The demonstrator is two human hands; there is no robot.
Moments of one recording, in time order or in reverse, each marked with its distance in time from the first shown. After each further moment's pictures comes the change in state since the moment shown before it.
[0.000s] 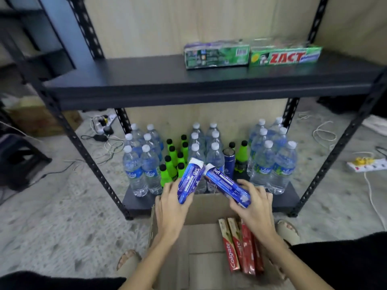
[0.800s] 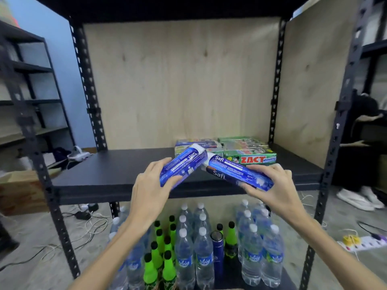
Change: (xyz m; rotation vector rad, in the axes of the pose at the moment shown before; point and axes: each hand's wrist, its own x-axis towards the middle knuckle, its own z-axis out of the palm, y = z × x) left_hand 0.180 0.152 -0.195 -0.294 0.215 0.338; right_hand 0.210 -0.088 -0.224 0.058 0.282 -0.365
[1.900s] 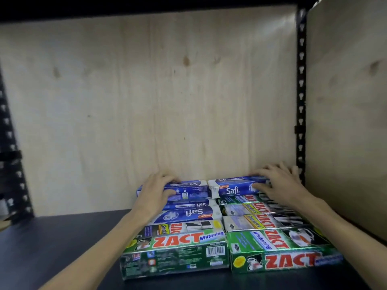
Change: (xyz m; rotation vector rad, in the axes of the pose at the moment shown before) left_hand 0.306 -0.103 0.217 0.221 -0.255 0.211; right_hand 0.271 0.235 0.126 -0.525 -0.287 0.083
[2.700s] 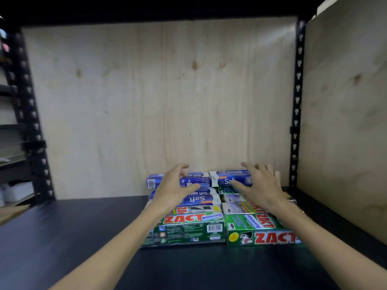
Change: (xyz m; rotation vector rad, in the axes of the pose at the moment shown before) left_hand -0.035 0.068 -0.018 -0.381 0.007 -0.240; right_hand -0.037 -0.069 -0.017 0.076 0.063 0.149
